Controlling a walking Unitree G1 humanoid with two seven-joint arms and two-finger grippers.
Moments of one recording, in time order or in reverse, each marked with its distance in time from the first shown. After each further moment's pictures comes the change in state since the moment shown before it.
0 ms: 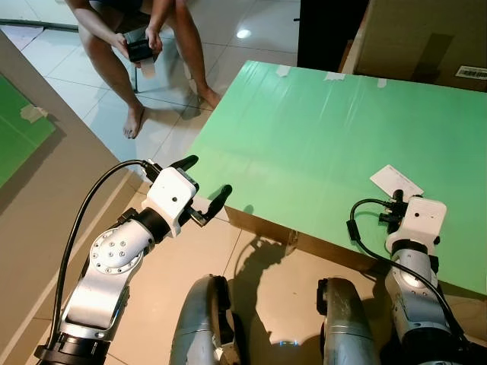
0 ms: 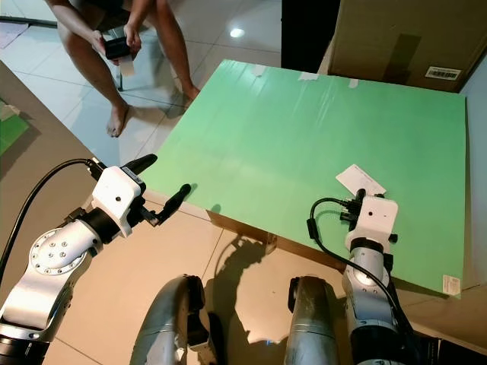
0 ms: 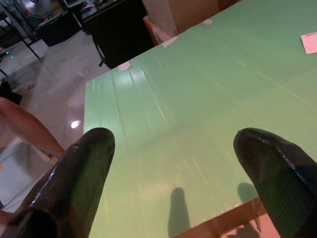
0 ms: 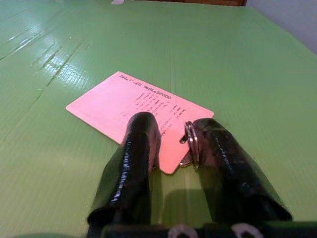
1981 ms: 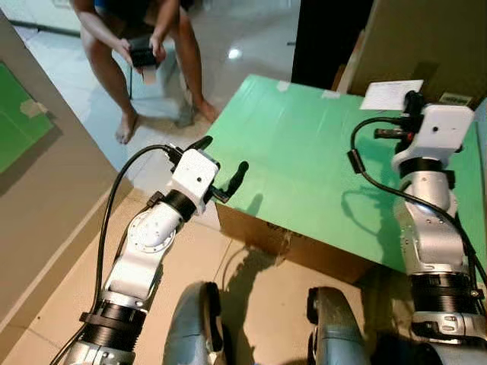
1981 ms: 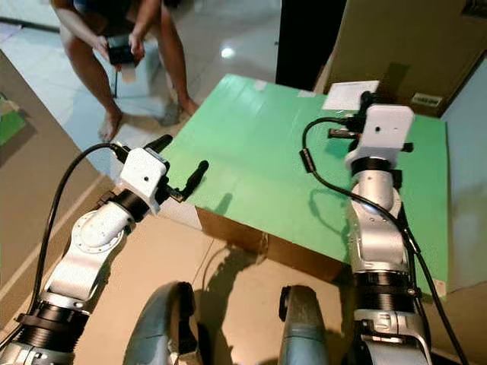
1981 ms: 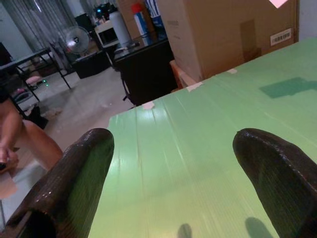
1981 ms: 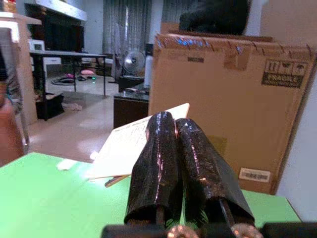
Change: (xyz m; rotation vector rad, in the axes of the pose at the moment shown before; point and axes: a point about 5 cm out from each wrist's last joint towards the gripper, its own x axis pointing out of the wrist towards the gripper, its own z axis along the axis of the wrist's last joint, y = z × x) left arm 0.044 -0.006 0.003 -0.007 -0.086 0.103; right arm 0.038 0.029 0.137 0.044 -0.372 0.172
